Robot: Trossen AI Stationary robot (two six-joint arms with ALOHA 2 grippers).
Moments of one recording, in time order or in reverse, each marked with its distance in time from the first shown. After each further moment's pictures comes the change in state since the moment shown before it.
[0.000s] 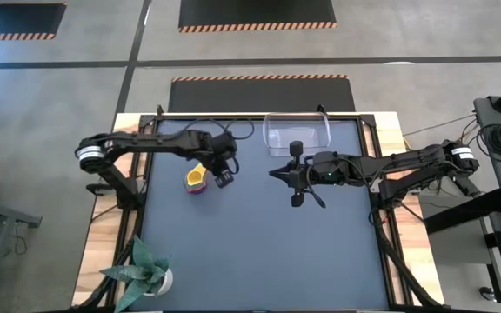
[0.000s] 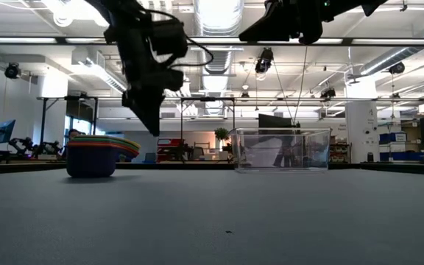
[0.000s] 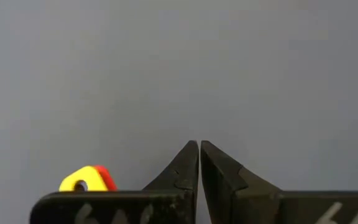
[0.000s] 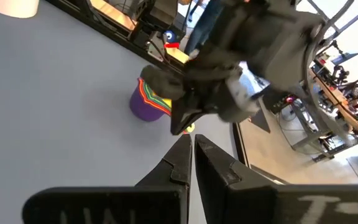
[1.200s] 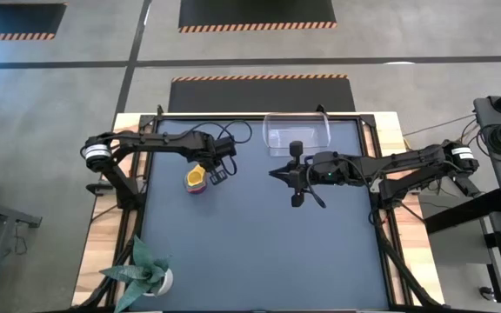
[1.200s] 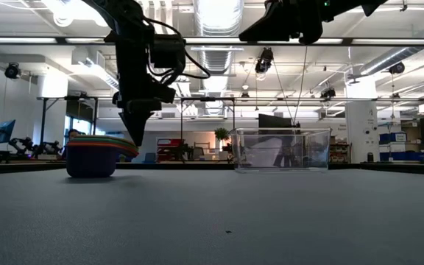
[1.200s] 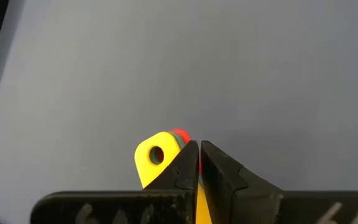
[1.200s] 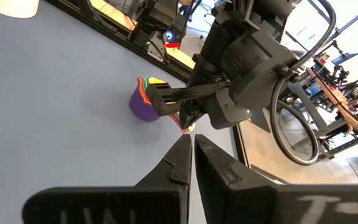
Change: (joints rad) left arm 0.010 0.056 -0.001 -0.126 -0.231 -0.010; right arm 0.000 0.000 0.000 0.000 0.000 0.000
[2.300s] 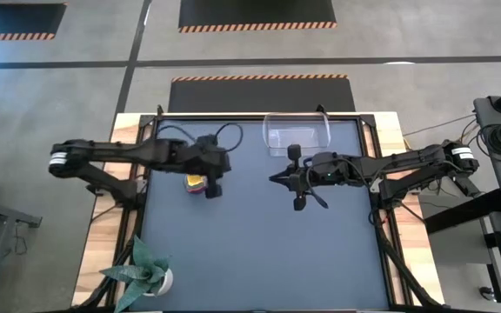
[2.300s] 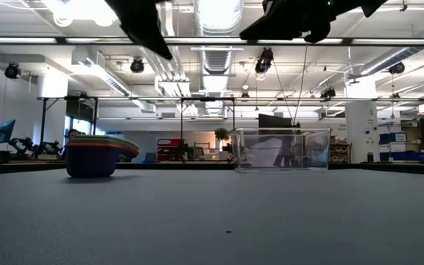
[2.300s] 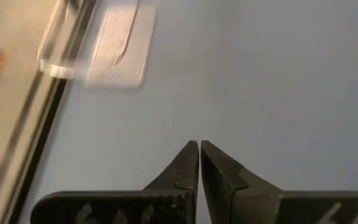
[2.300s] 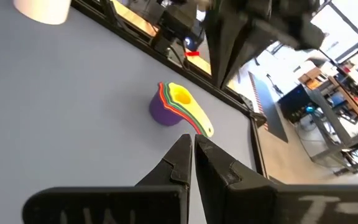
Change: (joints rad) left arm -0.266 -0.323 0.068 0.175 0.055 0.251; right arm 0.000 0.000 0.000 -0.020 -0.081 -0.003
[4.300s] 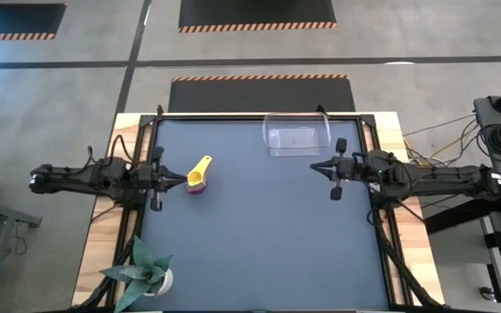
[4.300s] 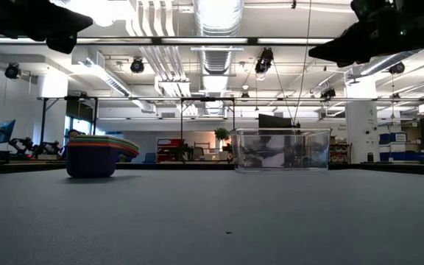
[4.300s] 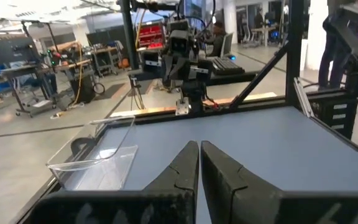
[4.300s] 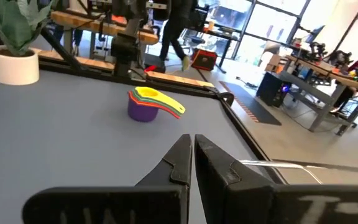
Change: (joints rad) left arm -0.122 -1.126 -0.881 0.594 0.093 0.110; right arm -0.164 -0.665 -0.542 0.112 -0.066 0.313
